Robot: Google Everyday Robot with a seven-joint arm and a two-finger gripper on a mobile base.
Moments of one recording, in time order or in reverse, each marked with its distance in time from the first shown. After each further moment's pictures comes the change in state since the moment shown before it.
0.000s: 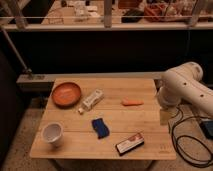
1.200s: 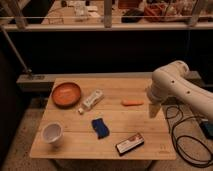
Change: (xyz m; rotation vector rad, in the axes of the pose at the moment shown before) arm -0.048 -0.049 0.018 0.093 -0.069 -0.092
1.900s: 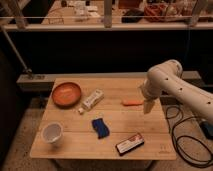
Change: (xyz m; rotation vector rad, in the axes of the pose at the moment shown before) arm -0.018 -0.025 0.020 0.021 -0.048 -0.028
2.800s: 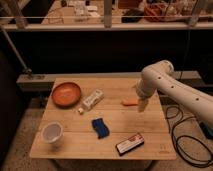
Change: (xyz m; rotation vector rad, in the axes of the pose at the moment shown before) arm -0.021 -0.017 0.028 -0.013 -0.037 -0.044
